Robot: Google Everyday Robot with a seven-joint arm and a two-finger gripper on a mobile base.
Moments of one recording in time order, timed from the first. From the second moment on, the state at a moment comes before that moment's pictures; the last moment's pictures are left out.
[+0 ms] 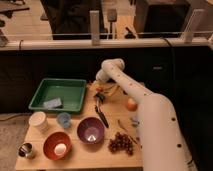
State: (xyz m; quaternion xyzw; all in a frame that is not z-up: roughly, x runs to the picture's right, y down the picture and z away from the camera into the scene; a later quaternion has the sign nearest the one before) arm -0.063 -0.052 0.986 -0.21 -0.16 0.30 0.92
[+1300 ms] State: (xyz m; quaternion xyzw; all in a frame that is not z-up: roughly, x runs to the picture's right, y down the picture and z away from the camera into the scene) arm -0.058 -0.003 1.026 -0.24 -0.11 0.31 0.91
